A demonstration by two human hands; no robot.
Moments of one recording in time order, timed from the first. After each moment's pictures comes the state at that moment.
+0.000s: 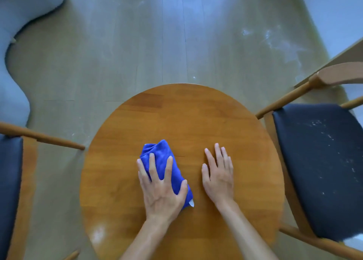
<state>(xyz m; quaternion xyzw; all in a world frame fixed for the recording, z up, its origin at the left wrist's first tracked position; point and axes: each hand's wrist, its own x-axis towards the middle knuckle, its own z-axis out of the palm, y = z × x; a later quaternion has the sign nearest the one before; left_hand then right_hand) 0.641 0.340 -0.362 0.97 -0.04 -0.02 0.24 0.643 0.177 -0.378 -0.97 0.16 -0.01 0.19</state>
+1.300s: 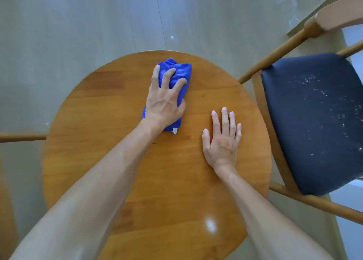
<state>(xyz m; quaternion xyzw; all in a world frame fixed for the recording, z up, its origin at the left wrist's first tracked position) 0.823 0.241 -0.373 0.94 -0.29 -0.02 0.17 0.664 0.113 -0.407 -0.97 0.24 -0.03 0.07</state>
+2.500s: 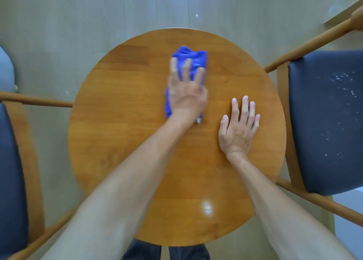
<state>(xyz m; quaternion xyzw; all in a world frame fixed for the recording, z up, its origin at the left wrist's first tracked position) 0.784 0.230 -0.362 0.98 -0.12 -0.02 0.15 0.666 0.116 -0.402 -0.97 0.24 -0.03 0.07</state>
